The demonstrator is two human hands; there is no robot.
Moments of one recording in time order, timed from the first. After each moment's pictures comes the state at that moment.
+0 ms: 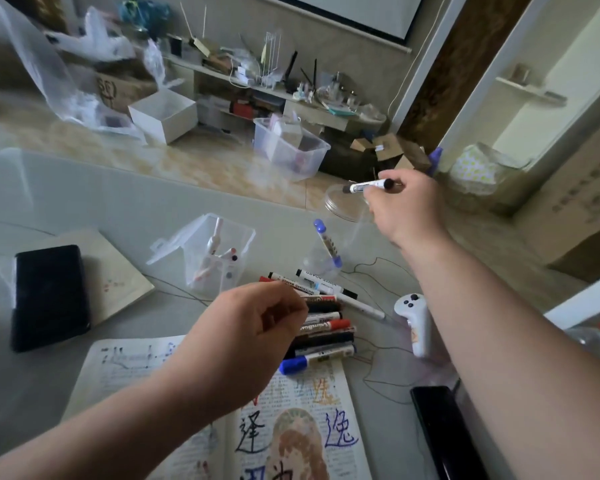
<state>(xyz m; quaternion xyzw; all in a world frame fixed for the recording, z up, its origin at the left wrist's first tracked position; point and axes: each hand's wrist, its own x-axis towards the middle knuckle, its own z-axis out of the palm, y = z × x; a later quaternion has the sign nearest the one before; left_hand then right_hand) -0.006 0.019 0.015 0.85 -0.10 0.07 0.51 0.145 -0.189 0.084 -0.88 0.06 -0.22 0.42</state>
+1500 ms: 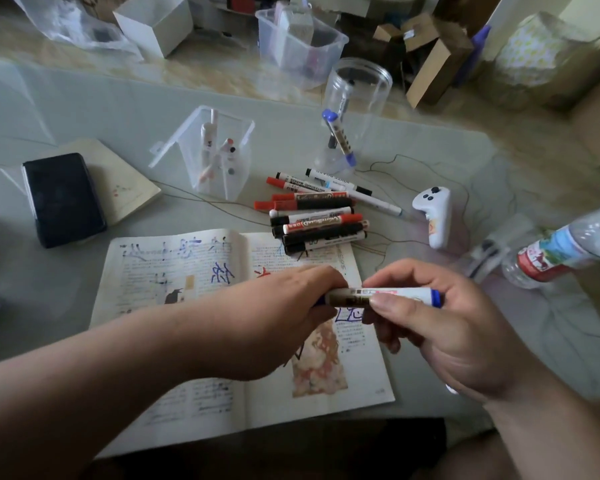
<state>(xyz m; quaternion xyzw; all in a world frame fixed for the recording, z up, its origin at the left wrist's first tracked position) -0.059 -0.005 0.000 0.88 -0.28 -0.21 0.32 -0.086 -0.227 0.002 -0.74 -0.04 0.15 0.65</state>
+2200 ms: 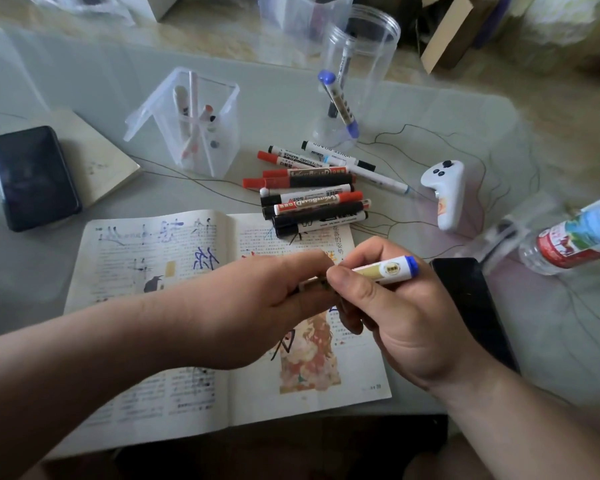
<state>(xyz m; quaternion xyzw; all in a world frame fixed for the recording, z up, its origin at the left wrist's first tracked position) -0.050 -0.013 -0.009 0.86 -0.24 -0.25 0.39 -0.070 -0.208 -0.033 -0.68 -0.04 0.13 0.72</state>
